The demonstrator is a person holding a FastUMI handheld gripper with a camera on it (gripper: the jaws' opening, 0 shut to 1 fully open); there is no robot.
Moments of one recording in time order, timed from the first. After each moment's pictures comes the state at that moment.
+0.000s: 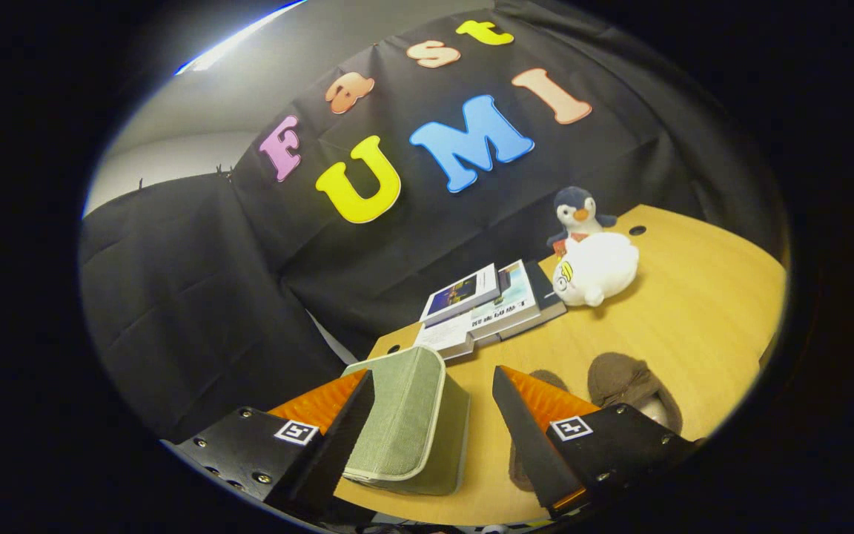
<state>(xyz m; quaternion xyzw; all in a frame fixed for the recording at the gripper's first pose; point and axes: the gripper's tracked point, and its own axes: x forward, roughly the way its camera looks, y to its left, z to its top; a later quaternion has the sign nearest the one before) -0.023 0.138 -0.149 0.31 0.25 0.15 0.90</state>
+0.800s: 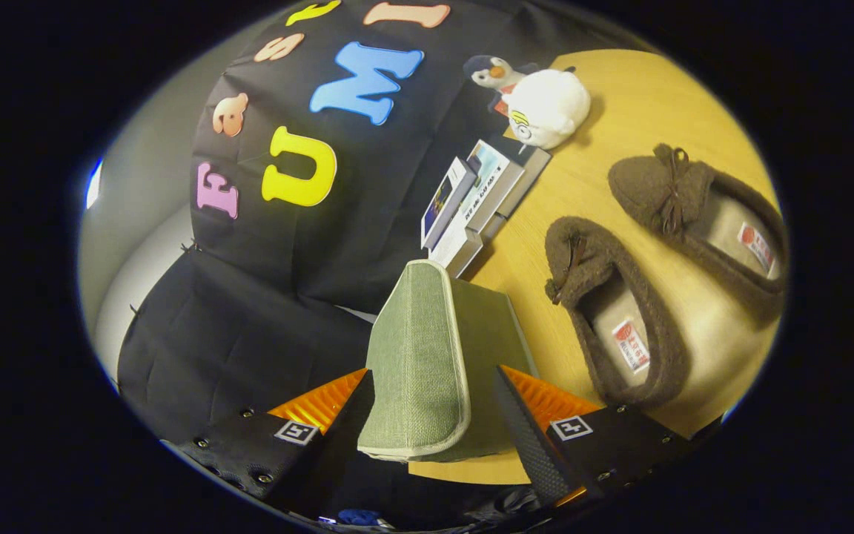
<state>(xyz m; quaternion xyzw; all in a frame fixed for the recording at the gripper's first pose) -0.046 0.201 -0.222 0.54 0.37 0.16 0.74</state>
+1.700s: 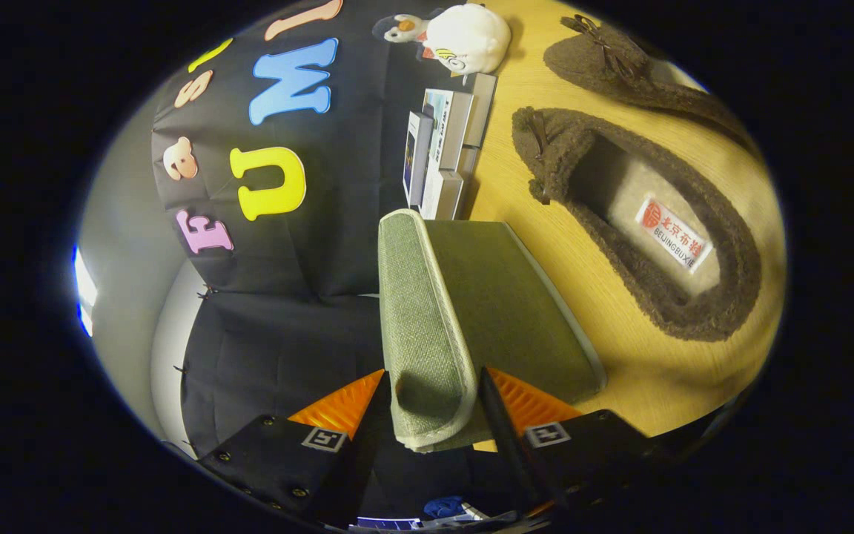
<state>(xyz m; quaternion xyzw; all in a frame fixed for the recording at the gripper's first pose) -0.058 0.233 -0.233 0.64 0.41 0.18 0.63</state>
